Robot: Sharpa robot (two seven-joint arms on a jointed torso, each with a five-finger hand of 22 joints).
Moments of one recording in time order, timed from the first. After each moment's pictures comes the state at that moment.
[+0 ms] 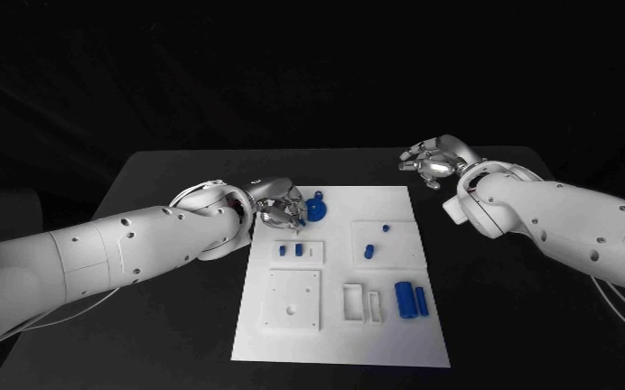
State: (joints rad) left arm 1.24 -0.71 -0.13 1.30 -1.25 -0.23 0.05; left_hand 1.17 -0.07 0.58 -0.28 0.16 1.09 0.09 0.17 0.69 1.30 0.03 0.15 0.28 1.21 -0.08 1.32 0.68 0.06 0.98 -0.14 1.36 1.03; right arm 1.28 -0.69 -0.07 1.17 -0.81 -0.44 -0.01; right_hand 1.01 -0.16 0.62 -0.21 0.40 0.84 0.16 0.24 0.53 0.91 0.05 1.16 0.88 1.18 -0.05 1.04 1.13 0.09 1.37 -0.11 0.87 1.31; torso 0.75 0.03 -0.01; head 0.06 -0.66
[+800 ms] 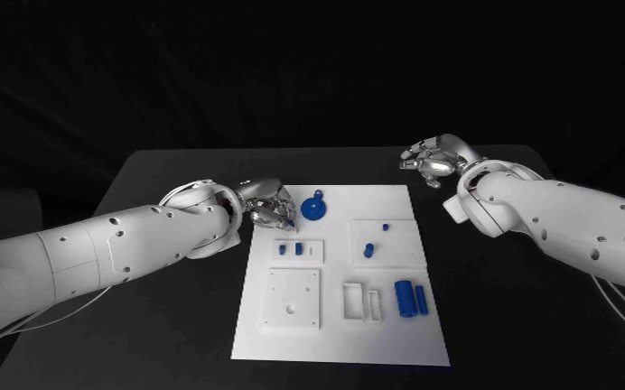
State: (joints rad) left arm 1.24 -0.73 -0.14 1.29 -1.24 -0.20 0.04; left_hand 1.16 -0.06 0.57 -0.28 0.16 1.09 0.09 0.18 0.69 1.30 0.03 0.15 0.29 1.21 -0.08 1.32 0.68 0.06 0.98 -0.14 1.36 1.03; right arm 1.28 -0.69 -0.07 1.17 -0.81 -0.44 -0.01; right_hand 1.01 -0.16 0.62 -0.21 0.40 0.84 0.16 0.24 0.53 0.91 0.05 1.16 0.88 1.18 -0.05 1.04 1.13 0.09 1.37 -0.11 0.87 1.31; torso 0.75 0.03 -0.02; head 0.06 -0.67
